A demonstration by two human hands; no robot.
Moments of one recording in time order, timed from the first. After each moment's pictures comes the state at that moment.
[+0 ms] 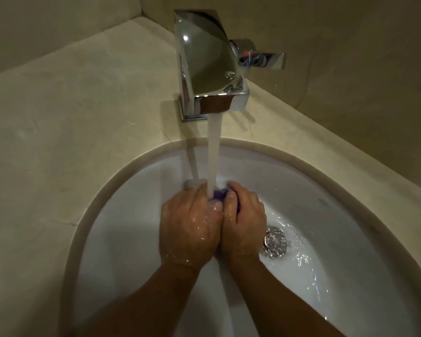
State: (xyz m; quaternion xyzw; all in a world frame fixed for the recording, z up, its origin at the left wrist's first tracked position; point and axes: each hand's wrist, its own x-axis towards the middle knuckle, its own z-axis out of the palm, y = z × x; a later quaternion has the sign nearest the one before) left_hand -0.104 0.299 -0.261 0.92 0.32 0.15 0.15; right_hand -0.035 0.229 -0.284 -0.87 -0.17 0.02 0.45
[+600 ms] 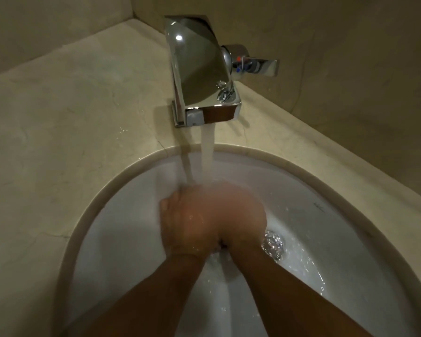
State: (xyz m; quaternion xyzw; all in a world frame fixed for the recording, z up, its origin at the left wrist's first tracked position) left_hand -0.077 0.295 -0.261 0.89 0.40 0.16 0.16; right_hand -0.006 0.239 -0.280 -0.93 -0.15 0.08 0.33
